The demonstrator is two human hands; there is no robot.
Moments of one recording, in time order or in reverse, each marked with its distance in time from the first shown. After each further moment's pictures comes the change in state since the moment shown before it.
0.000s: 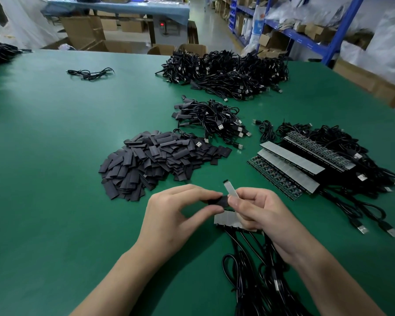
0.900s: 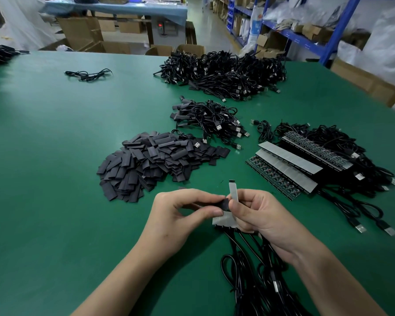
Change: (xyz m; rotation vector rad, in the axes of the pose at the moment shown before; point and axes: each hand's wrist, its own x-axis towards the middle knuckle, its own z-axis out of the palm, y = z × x) left_hand -0.001 -0.003 0.005 -0.366 -0.076 -0.193; right_hand 0.001 -0.002 0.002 0.167 -0.007 0.085
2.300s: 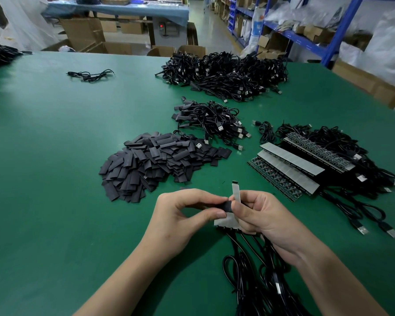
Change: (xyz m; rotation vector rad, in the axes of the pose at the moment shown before) left_hand 0.000 -0.003 0.001 -0.012 -0.010 0.017; right_hand -0.002 -0.002 0.001 -0.001 0.024 0.036
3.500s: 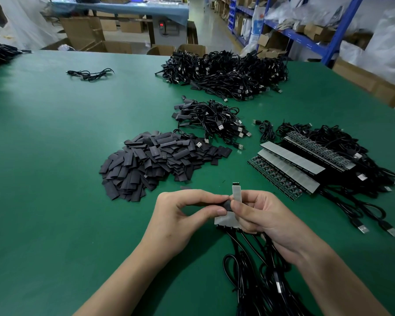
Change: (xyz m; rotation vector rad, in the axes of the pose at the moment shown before) left_hand 0.000 0.002 0.000 0.043 0.002 -0.006; right_hand 0.003 0.005 -0.006 -0.028 -0.059 -0.024
